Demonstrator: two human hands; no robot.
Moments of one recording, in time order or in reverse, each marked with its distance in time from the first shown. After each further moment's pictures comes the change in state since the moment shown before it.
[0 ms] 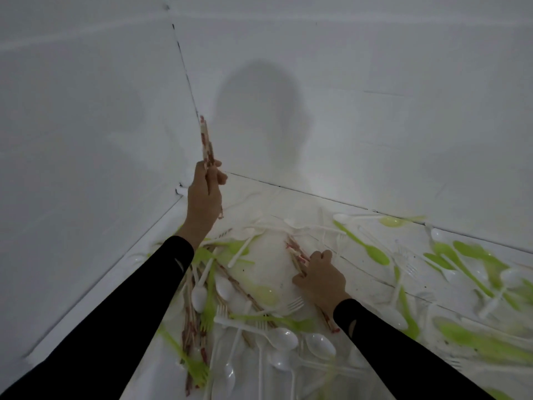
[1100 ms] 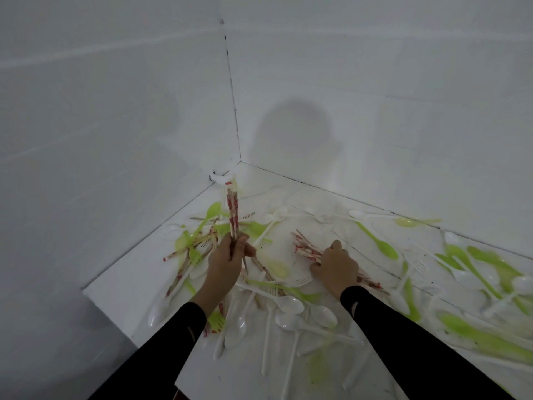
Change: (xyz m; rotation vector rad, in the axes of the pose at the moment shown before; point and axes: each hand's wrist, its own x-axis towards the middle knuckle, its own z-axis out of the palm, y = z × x) left_hand -0.184 -0.012 -0.038 -0.020 -0.121 -0.288; right_hand -0.021 0.013 0.004 -0.249 0.149 -0.151
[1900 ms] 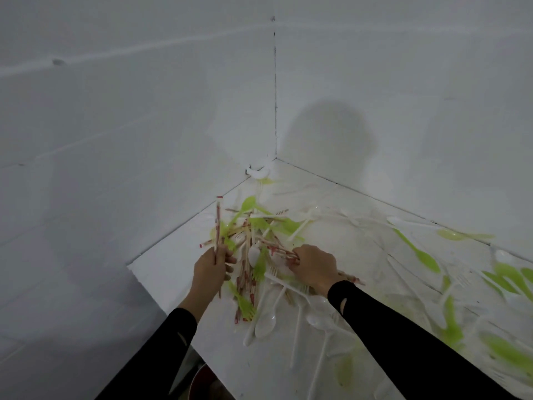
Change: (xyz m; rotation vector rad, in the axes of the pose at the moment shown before) left_hand -0.026 -0.026 -0.077 0.106 0.249 -0.401; right_hand -0.011 -0.095 0.002 0.106 -0.091 -0.423
